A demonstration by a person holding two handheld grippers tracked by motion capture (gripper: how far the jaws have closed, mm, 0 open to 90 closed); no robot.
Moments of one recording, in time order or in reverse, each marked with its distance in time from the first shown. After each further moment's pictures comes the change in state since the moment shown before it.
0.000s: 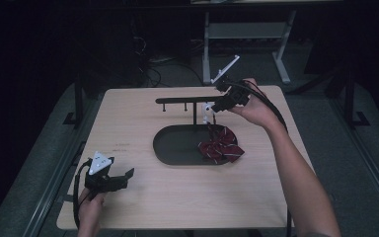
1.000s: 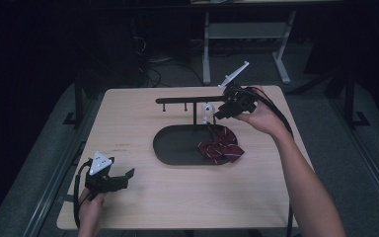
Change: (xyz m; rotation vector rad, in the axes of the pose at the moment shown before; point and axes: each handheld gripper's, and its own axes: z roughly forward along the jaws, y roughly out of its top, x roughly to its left) left arm -0.001 0.001 -0.001 0.003 0.000 0.002; right arm 0.006 -0.024 -0.009 -0.043 0.057 0.004
